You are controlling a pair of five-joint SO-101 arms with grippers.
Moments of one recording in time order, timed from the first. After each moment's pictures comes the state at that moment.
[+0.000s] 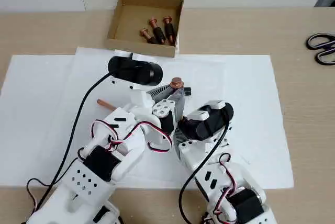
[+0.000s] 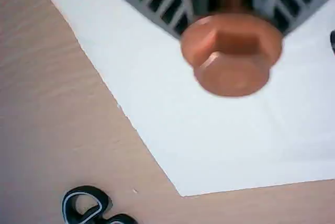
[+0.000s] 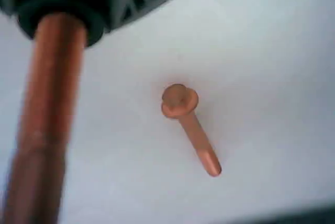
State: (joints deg) left arm 32.7 -52.6 52.4 33.9 28.2; right arm -31.9 -102.2 81.5 52.6 -8.5
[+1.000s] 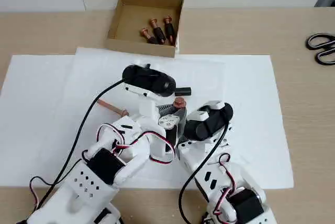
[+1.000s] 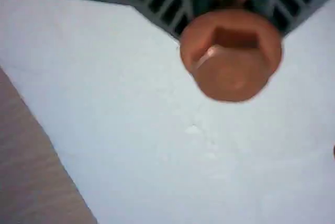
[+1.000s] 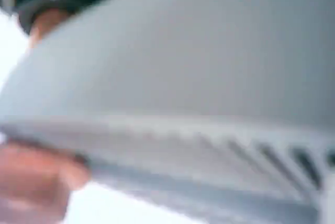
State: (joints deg) left arm 36.5 -52.6 52.4 46.3 28.2; right arm -32.1 -102.2 81.5 52.6 -8.5
